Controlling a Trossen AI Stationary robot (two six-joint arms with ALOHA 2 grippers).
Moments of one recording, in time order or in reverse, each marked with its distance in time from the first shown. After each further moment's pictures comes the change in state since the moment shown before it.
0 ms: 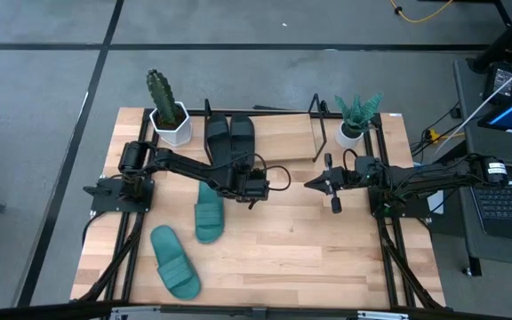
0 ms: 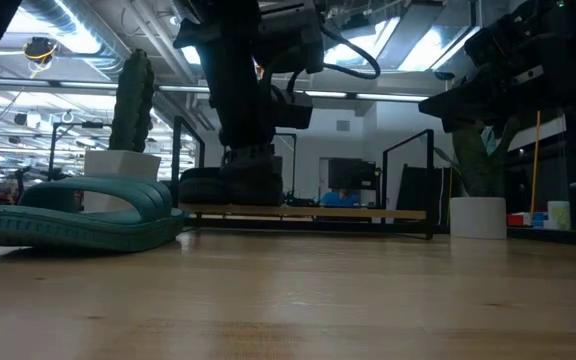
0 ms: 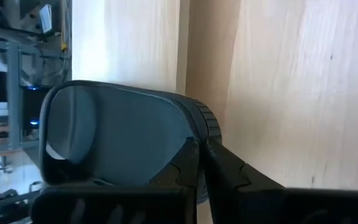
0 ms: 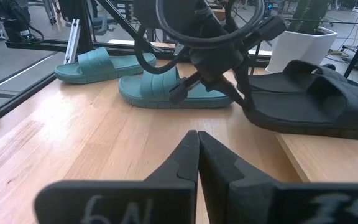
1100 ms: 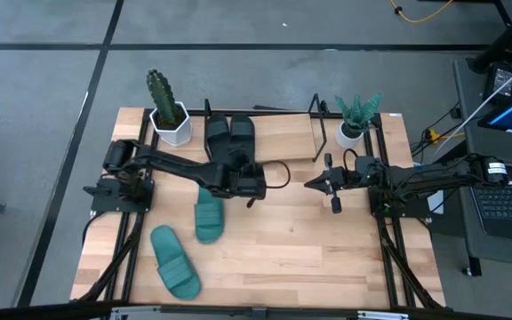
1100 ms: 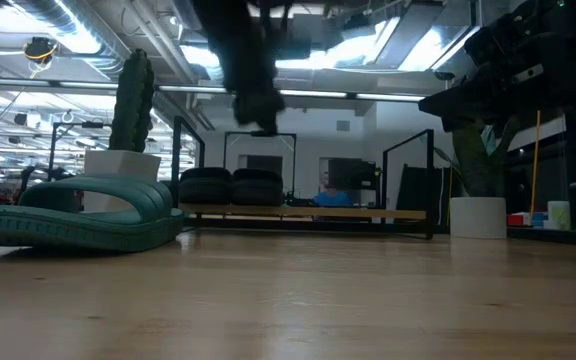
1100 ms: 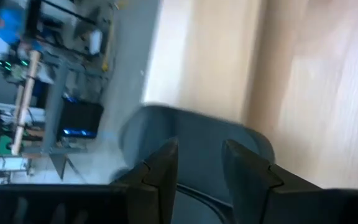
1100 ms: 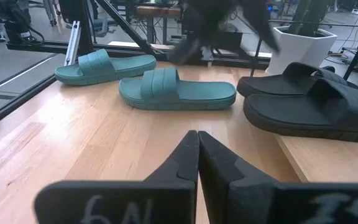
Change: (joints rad) left arm -0.047 -0.130 0.041 -0.014 -0.158 -0.004; right arm 0.002 0.000 0.000 0.008 0.000 0.000
